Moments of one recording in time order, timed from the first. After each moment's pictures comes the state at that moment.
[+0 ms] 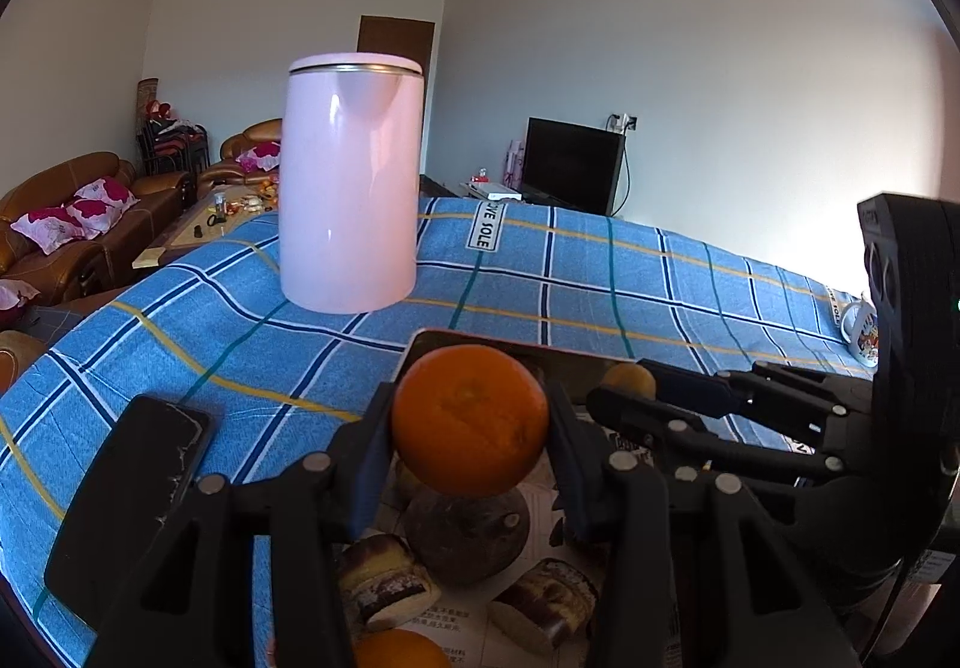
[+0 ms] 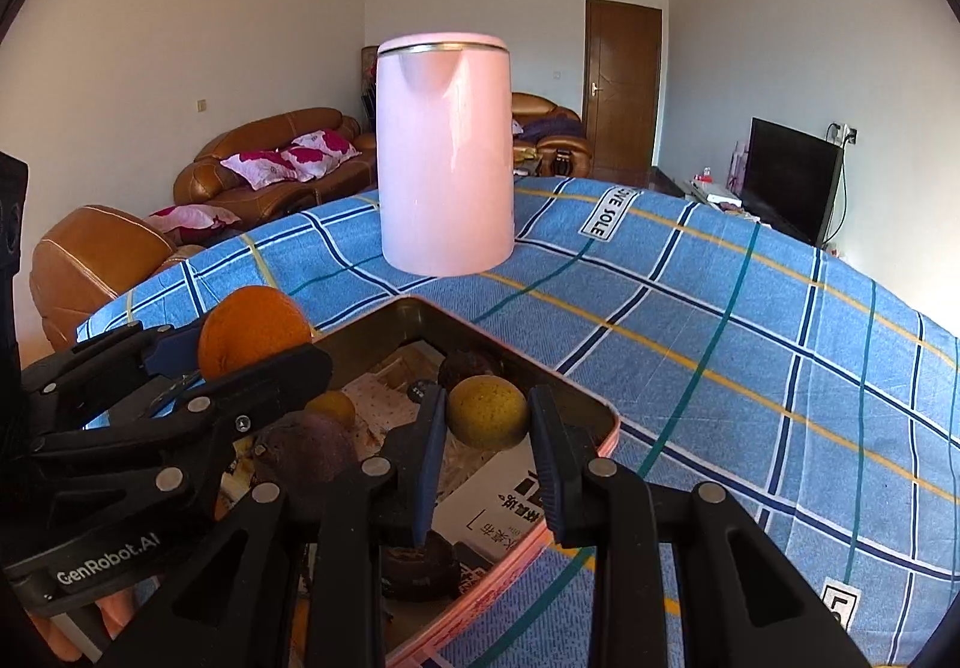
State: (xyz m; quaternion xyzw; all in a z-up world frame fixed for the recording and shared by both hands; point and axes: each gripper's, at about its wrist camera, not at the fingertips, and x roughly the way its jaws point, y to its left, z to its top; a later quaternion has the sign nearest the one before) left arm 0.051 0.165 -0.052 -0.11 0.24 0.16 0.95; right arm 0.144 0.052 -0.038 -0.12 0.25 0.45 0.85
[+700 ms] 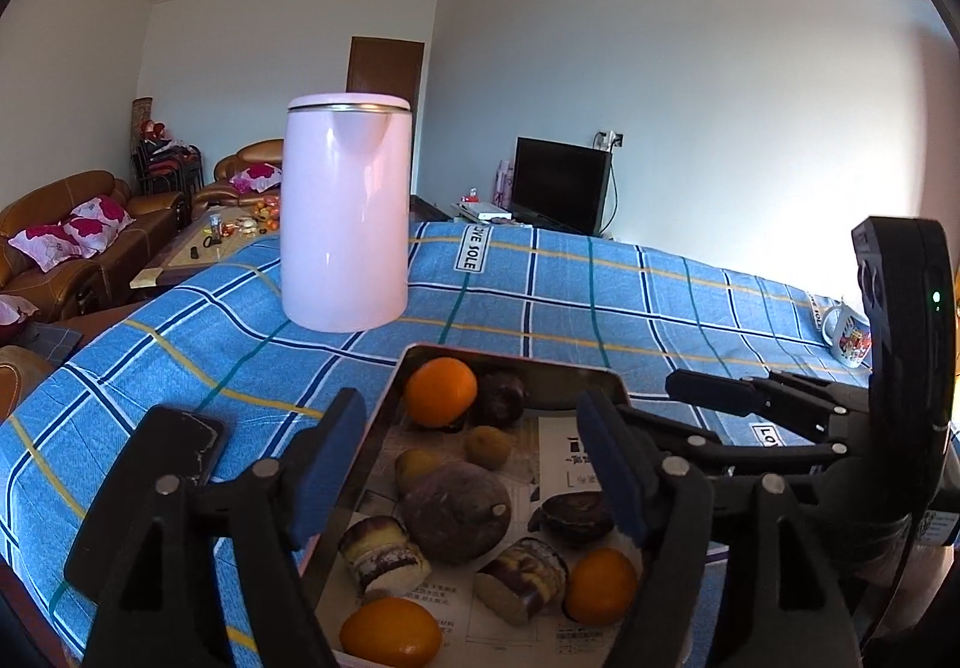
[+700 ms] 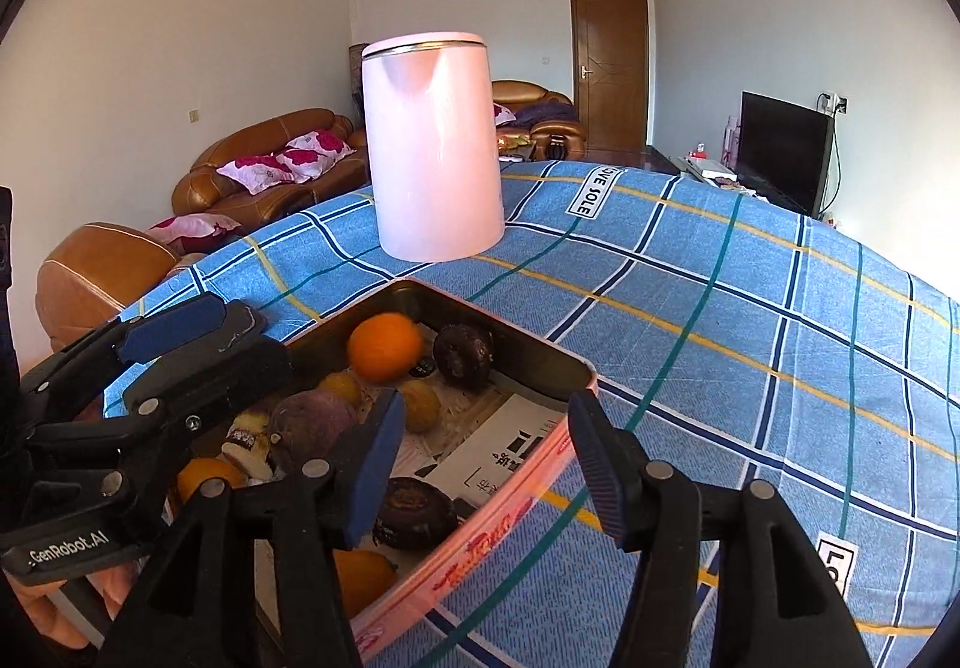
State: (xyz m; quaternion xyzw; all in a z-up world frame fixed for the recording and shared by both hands) left arm 0.024 0.149 -0.035 -0.10 0.21 0.14 0.96; right arm 0.138 0.021 -0.033 -0.09 0.27 0.44 0.85
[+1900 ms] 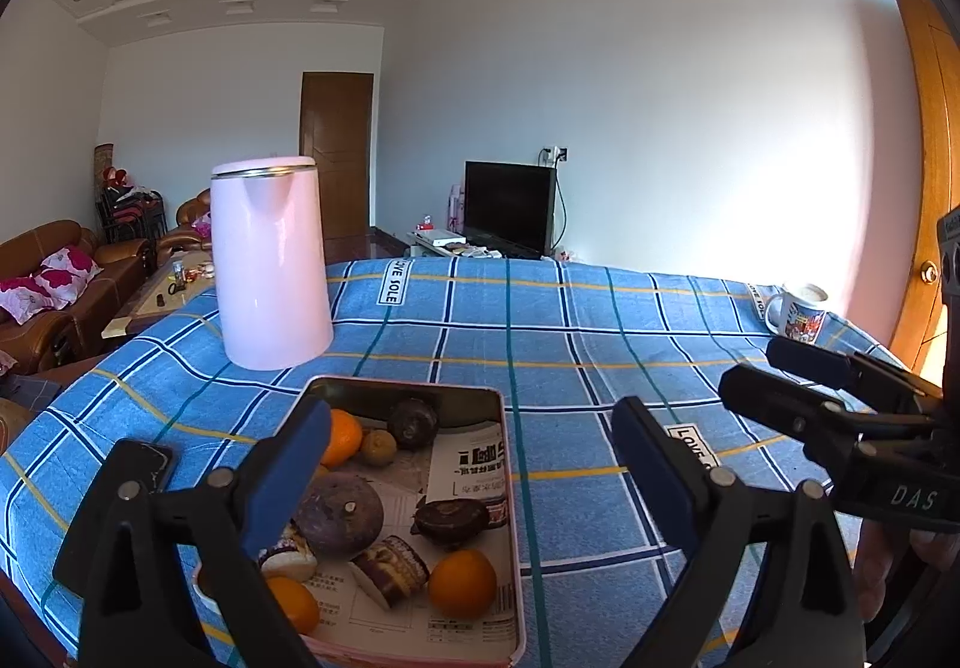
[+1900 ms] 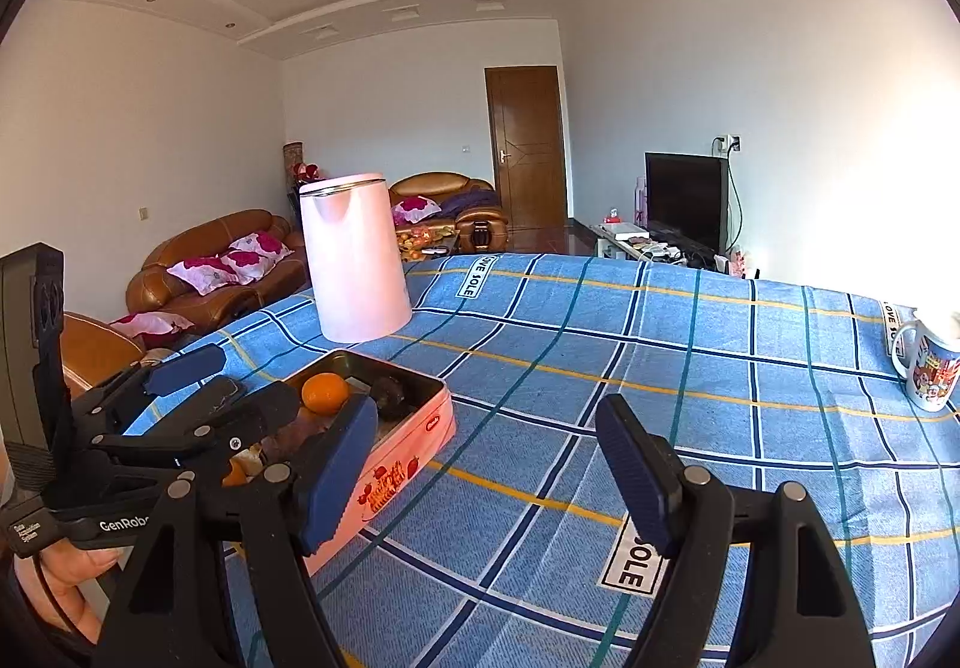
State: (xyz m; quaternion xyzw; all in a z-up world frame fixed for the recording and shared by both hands) left arm 0.017 0.081 -0.013 -0.05 0.18 0.10 0.98; right arm 0.098 -0.108 -0.001 -0.01 0.18 0.37 0.91
